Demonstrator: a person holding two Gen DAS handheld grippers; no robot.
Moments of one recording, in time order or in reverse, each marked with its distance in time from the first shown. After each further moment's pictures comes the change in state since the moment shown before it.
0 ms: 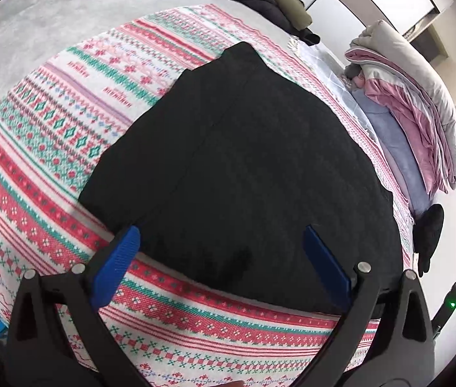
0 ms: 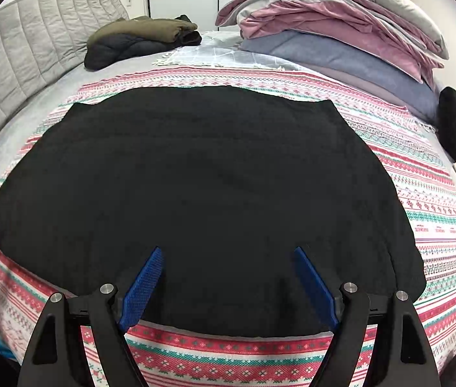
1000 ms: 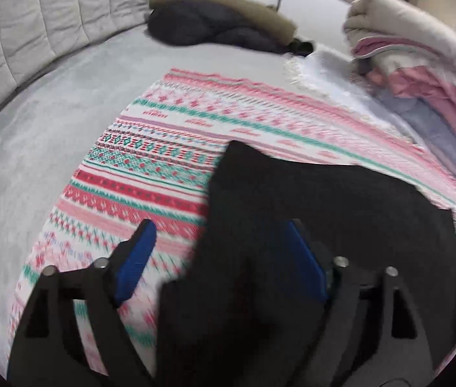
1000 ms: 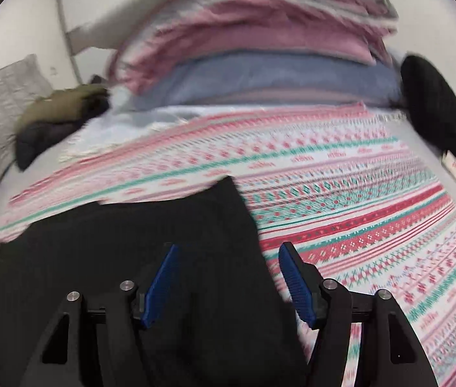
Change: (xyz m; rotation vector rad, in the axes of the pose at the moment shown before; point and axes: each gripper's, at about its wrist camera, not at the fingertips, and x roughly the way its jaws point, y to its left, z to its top) left arm 0.070 -0.063 0.159 0.367 -0.153 0.166; right arm 0.070 -0.185 0.137 0.283 -0.132 -0.049
